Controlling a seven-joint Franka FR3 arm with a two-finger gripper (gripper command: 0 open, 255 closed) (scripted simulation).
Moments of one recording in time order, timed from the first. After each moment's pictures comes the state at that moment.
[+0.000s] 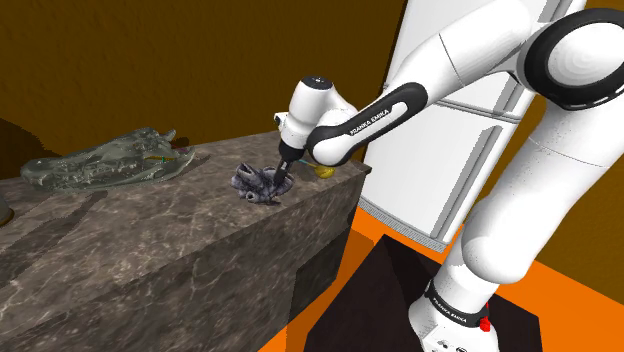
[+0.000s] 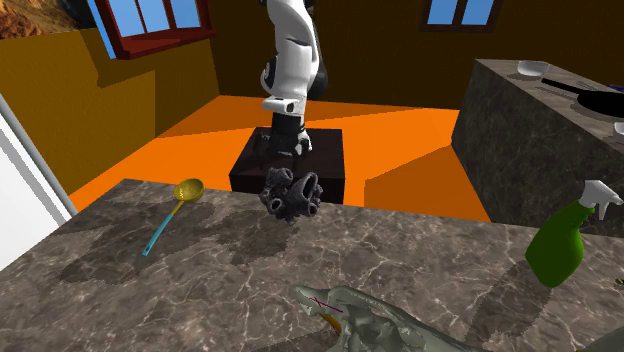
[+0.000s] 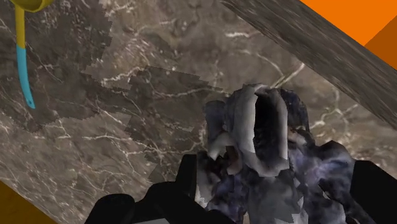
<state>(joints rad) -0.04 -0.08 0.14 -2.41 -0.36 2.64 -0.07</state>
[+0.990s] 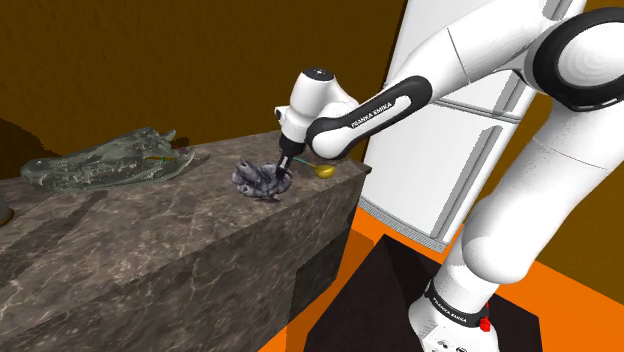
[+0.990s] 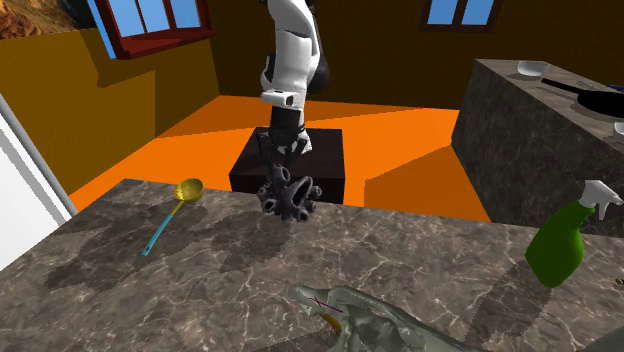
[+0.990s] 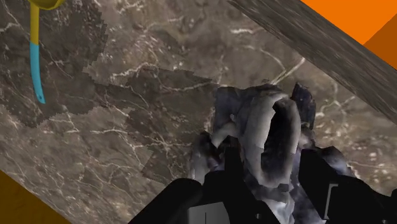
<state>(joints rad) -0.03 -0.11 0.14 -2.39 -0.33 2.60 -0.10</state>
